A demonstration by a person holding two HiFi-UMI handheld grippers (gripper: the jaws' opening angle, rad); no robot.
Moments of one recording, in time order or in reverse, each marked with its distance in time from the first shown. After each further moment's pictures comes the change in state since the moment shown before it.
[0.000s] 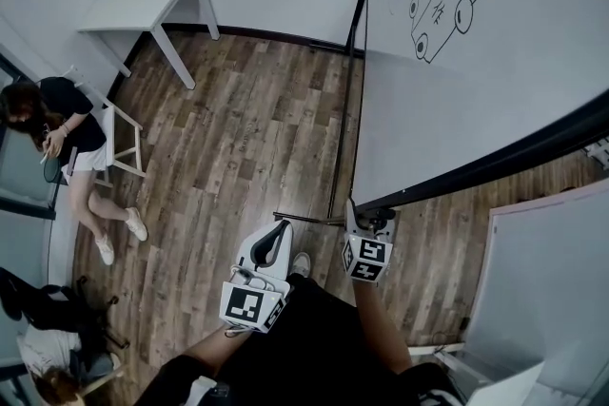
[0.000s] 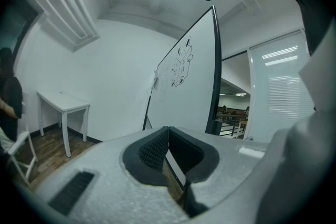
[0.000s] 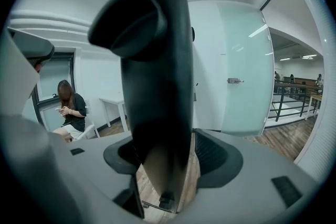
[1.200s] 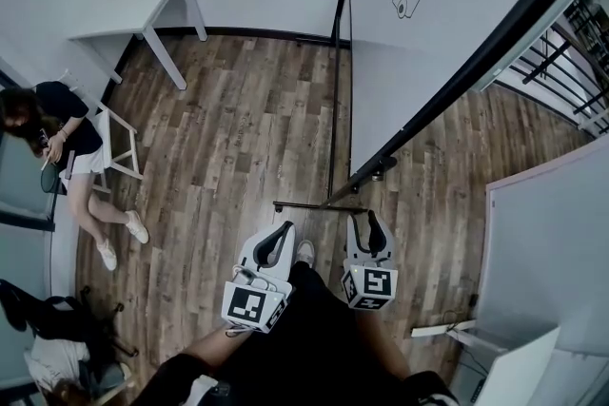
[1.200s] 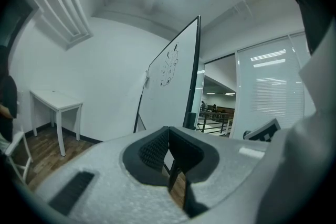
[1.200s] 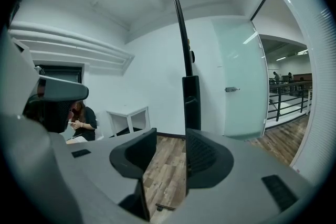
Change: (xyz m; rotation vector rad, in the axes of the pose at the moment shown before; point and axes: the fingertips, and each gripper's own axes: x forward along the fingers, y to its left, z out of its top) left arm -0.066 -0.029 -0.017 0.016 0.021 -0.096; right arm -0.137 0.049 0.009 0.062 -0.126 0.032
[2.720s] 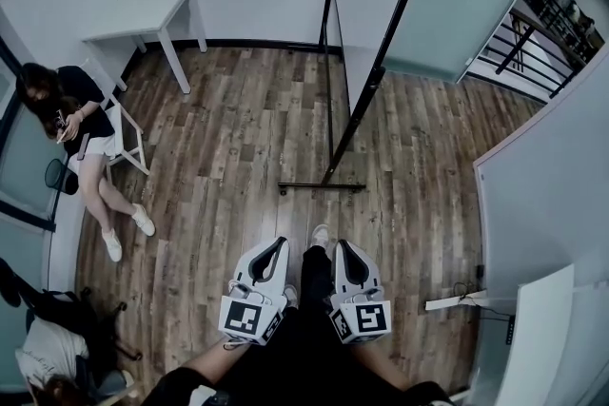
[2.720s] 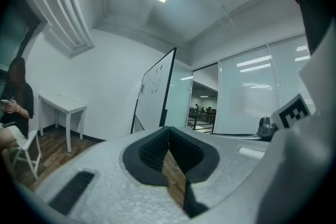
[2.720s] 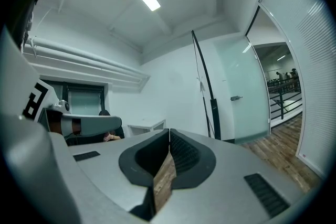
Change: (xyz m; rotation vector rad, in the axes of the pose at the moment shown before) left arm -0.294 -0.080 -0.023 0.012 -0.046 -0.050; right arm -0.303 0.187 -0.026 0.045 -0.169 0.107
